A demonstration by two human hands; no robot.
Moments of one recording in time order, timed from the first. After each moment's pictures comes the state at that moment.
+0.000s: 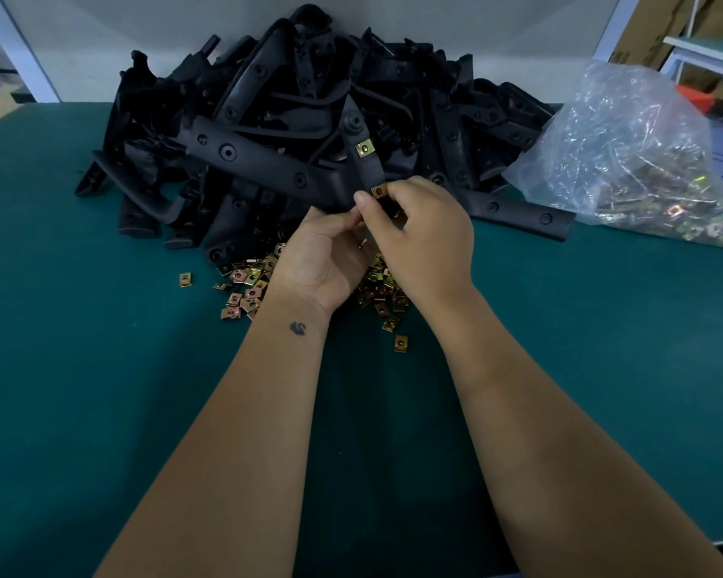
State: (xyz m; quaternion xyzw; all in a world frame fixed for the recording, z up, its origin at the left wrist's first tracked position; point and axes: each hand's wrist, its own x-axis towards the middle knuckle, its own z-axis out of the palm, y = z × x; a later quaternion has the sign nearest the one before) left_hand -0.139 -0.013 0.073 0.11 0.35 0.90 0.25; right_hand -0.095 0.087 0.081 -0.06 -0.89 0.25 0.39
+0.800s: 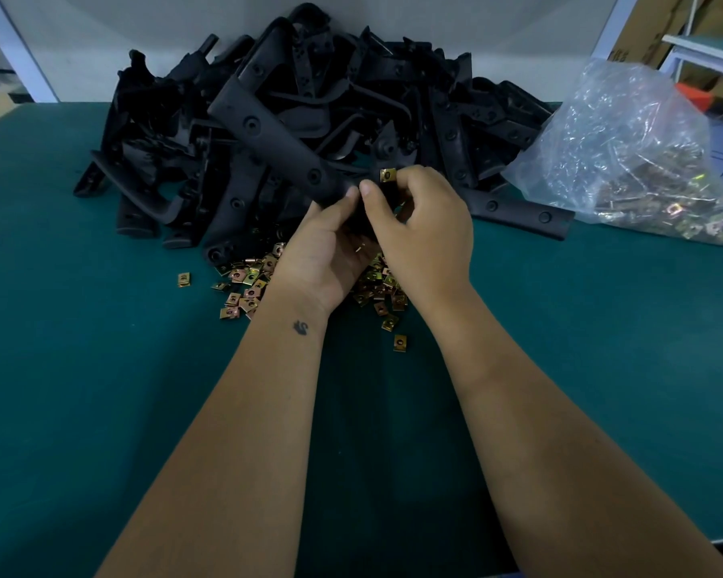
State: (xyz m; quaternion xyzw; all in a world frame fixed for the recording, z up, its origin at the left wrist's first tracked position) left_hand -0.144 -0.013 0.071 0.08 0.41 0.88 0.24; right_hand -0.093 0.080 0.084 -0.09 -0.84 0.33 0.43
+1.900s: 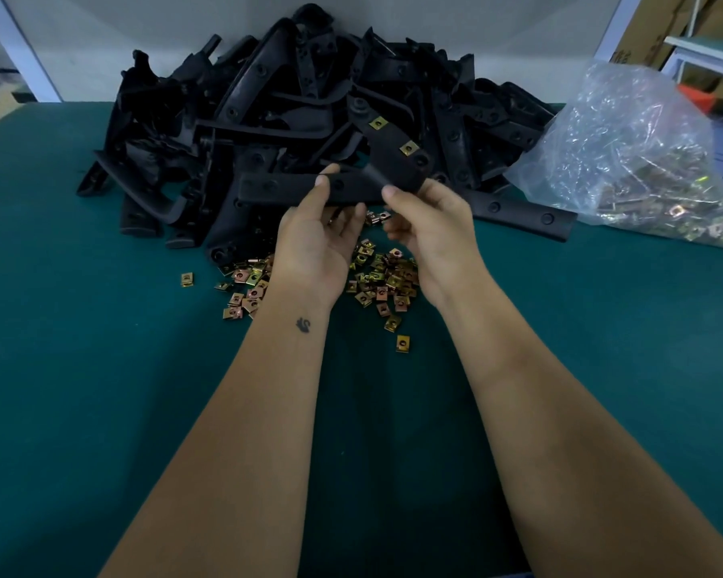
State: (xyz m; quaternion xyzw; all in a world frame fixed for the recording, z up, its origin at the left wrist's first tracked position) left_hand -0.151 -0.013 0.076 0.01 0.35 0.92 0.16; right_hand -0.100 0.096 0.084 -0.11 -0.62 0.75 0.23
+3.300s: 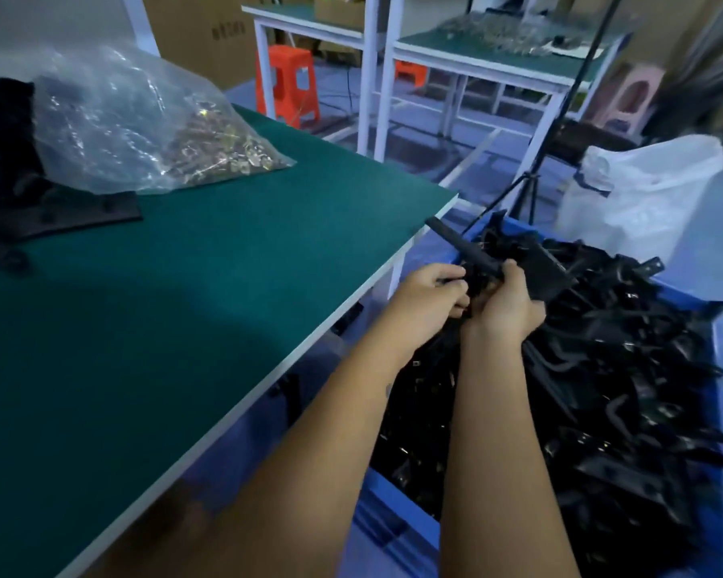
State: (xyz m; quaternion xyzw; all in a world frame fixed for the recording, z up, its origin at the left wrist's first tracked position) left_hand 0.217 0.224 0.072 0.42 0.58 0.46 0.53; right_hand 0.294 0.277 0.049 -0.48 -0.09 0.50 0.72
